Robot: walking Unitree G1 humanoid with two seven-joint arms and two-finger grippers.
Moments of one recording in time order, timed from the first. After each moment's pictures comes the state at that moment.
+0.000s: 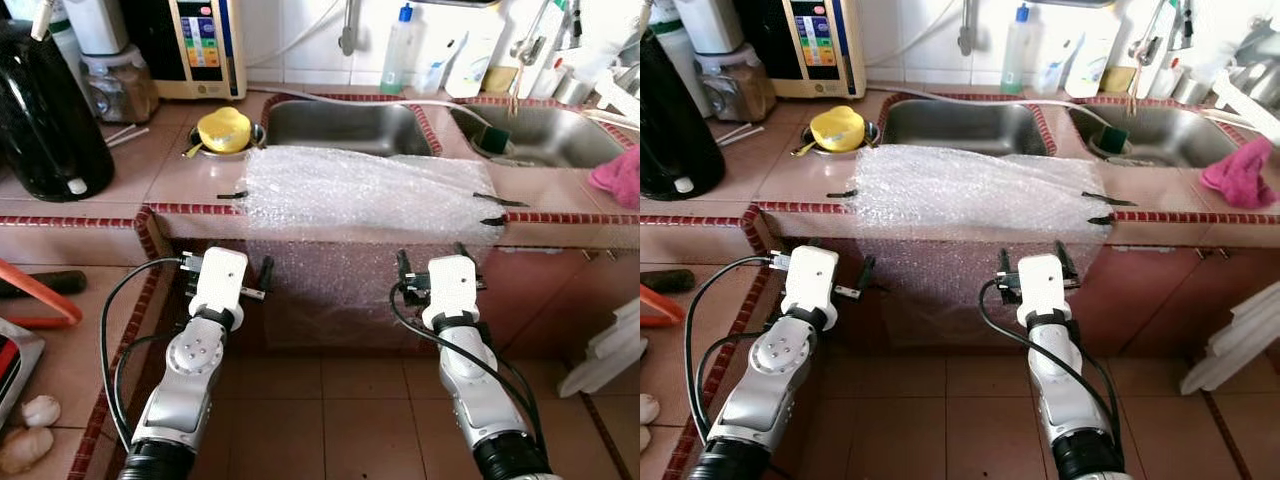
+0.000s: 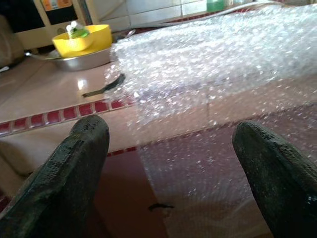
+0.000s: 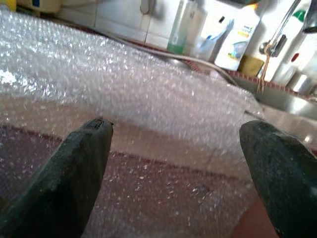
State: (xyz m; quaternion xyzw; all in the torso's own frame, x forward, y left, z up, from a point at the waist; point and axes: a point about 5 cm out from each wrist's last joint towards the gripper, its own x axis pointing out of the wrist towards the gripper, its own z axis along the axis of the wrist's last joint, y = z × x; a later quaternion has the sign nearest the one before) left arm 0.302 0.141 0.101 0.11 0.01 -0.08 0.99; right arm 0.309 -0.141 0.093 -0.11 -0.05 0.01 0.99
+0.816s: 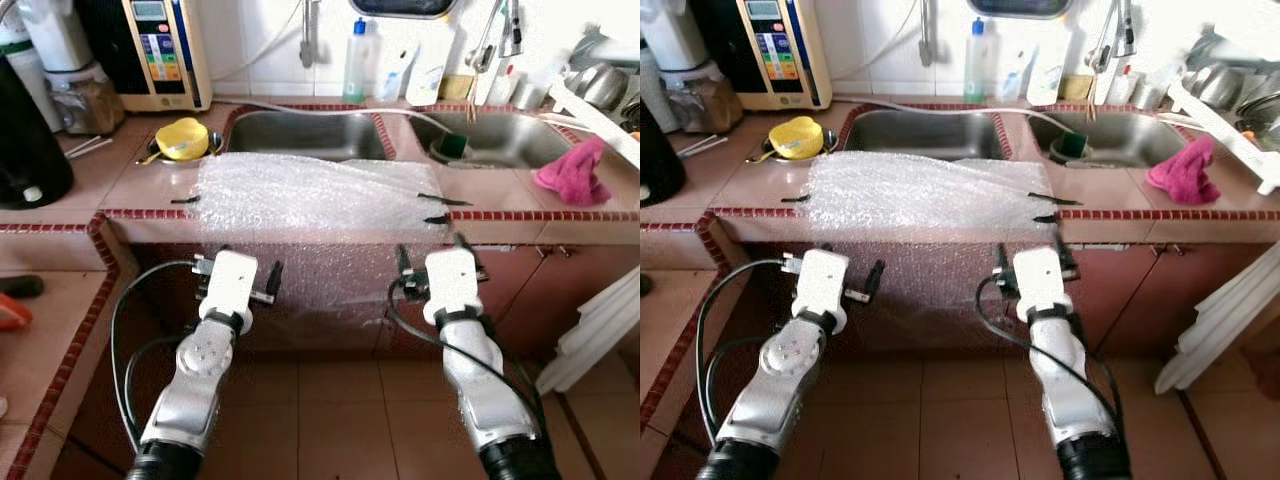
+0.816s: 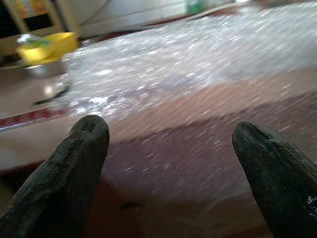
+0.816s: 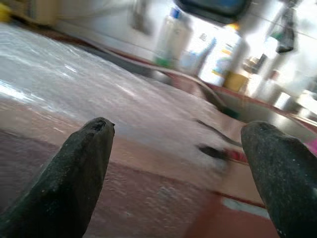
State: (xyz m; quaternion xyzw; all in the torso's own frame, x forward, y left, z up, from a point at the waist) left arm 0.302 0.150 0.097 0.12 0.02 -0.06 0.99; right arm 0.311 -0.122 0.108 -0.12 -0.08 0.04 0.99
